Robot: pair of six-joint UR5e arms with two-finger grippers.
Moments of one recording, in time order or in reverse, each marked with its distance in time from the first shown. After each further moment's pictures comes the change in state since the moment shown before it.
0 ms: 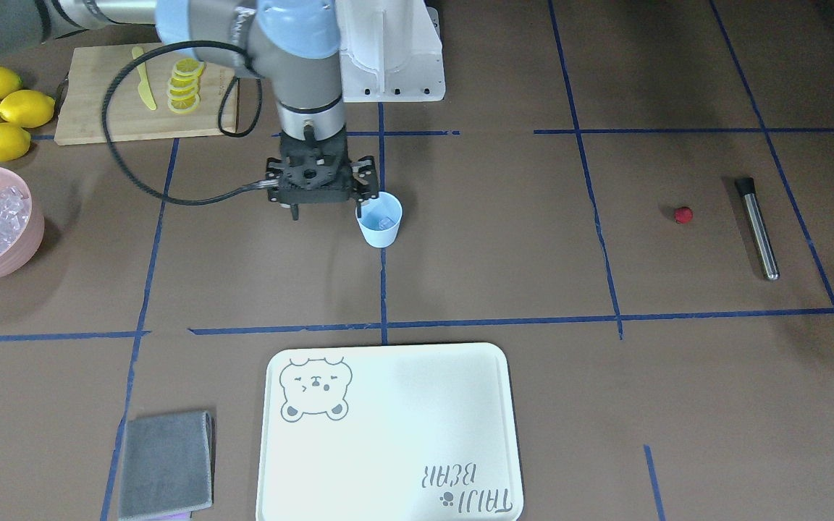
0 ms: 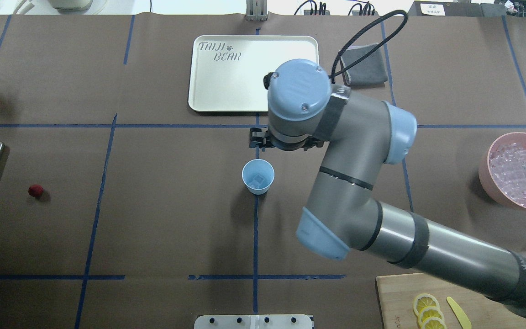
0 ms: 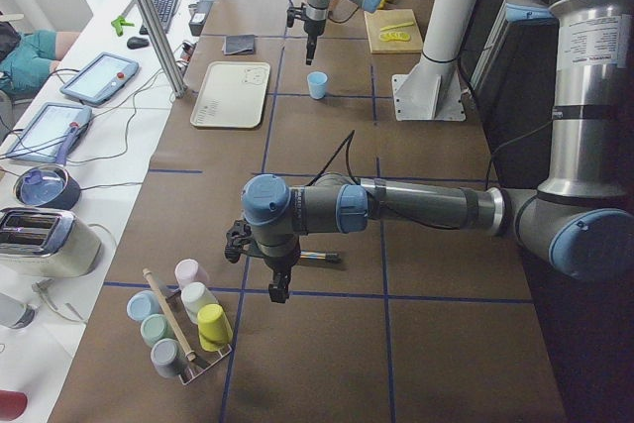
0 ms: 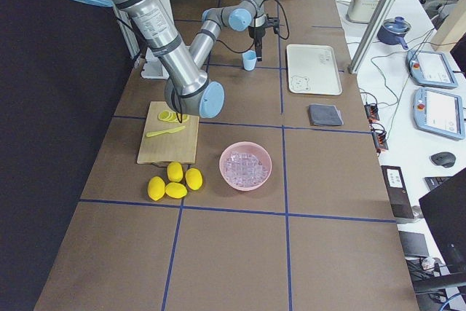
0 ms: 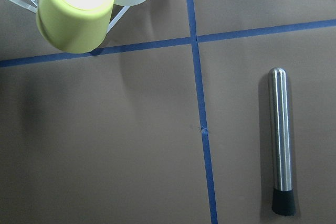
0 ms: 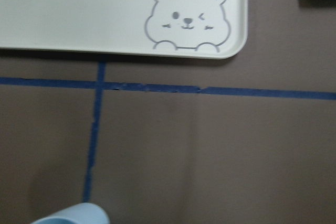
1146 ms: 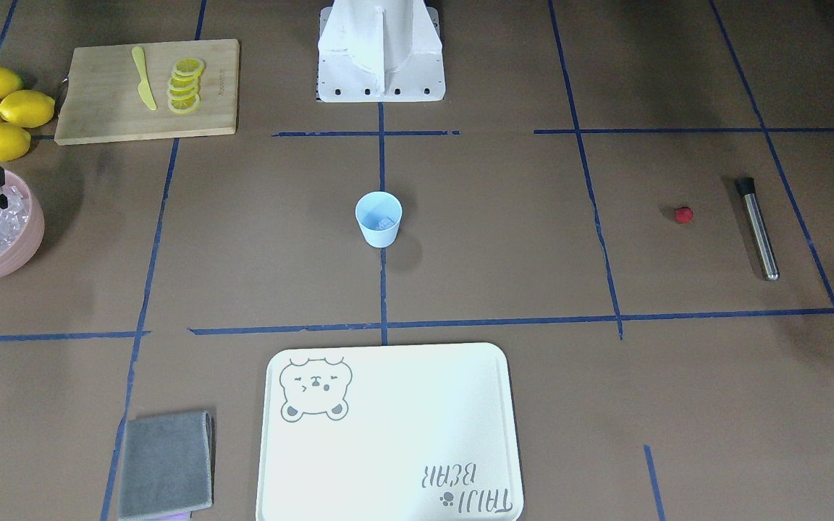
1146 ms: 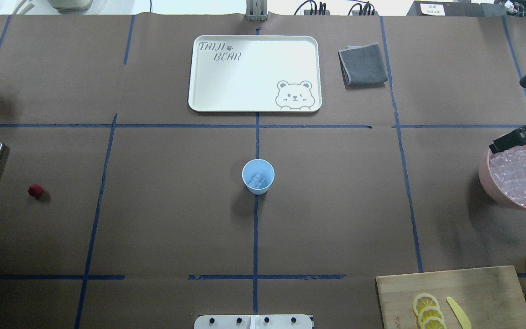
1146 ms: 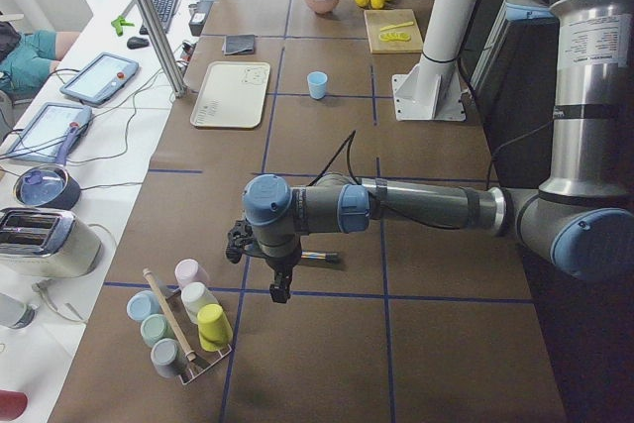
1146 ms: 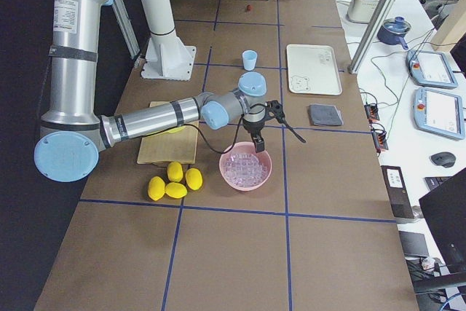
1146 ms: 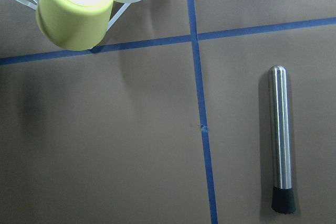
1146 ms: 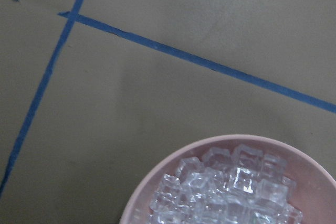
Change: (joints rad) left arm 0.000 0.004 -0.004 0.003 -0.001 0.000; right arm 0.508 -0.803 0.097 0.459 0.379 -0.750
